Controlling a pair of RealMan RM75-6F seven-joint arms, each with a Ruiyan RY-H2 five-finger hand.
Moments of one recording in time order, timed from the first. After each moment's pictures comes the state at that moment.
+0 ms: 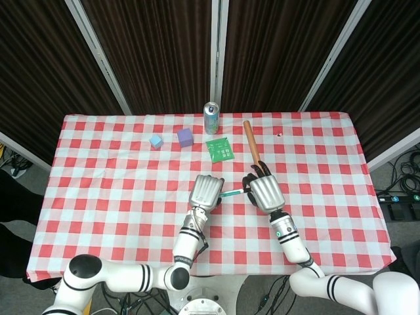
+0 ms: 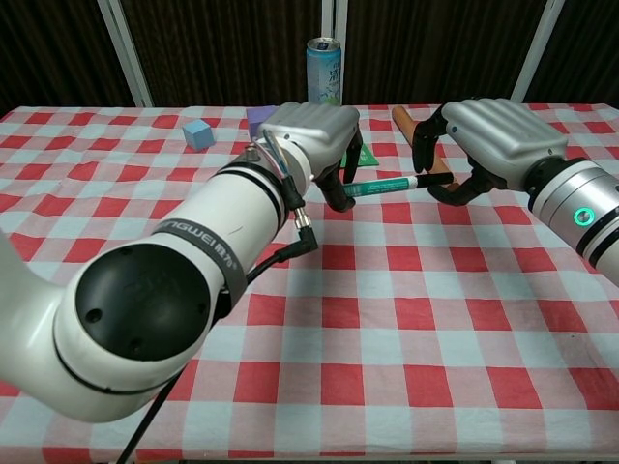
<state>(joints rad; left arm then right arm) -1.06 -2.13 -0.43 -1.29 0.70 1.21 0.96 0.61 -1.77 0.19 -1.22 -1.37 1.16 -0.32</state>
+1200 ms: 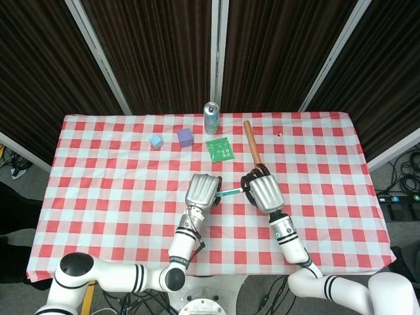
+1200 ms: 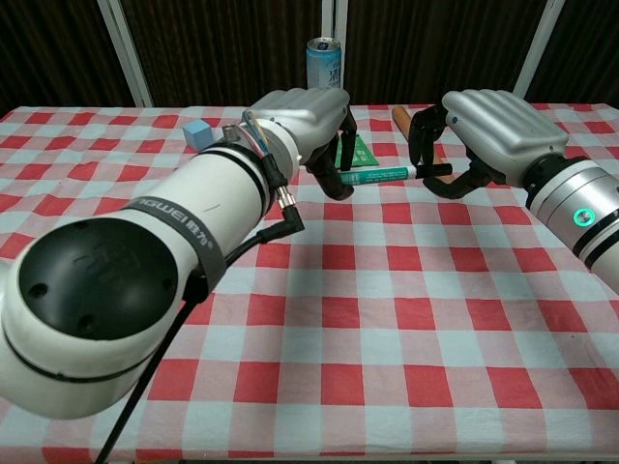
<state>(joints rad) -1.04 -2.07 -0.44 -1.41 0.68 1.24 0.92 0.60 -1.80 0.19 -1.18 -1.42 1.23 -0.24</state>
